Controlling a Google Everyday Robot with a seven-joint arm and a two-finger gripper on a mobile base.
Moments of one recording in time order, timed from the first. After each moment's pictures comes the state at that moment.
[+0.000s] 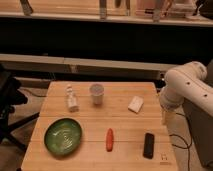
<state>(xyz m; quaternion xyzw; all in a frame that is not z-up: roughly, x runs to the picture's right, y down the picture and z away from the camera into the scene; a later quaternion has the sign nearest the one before) 0.287 0.108 0.683 -0.28 0.02 0.02 0.96</state>
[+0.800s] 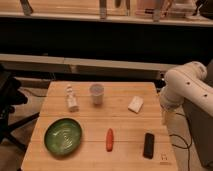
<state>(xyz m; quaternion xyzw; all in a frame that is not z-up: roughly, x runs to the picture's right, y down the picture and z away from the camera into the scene) 0.286 0.110 0.683 -0.28 0.02 0.02 0.96</state>
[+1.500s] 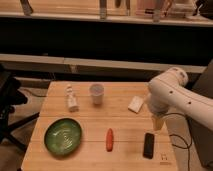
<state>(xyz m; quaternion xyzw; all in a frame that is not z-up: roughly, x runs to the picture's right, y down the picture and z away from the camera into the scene) 0.237 0.132 0.682 -0.28 0.02 -0.06 0.96</state>
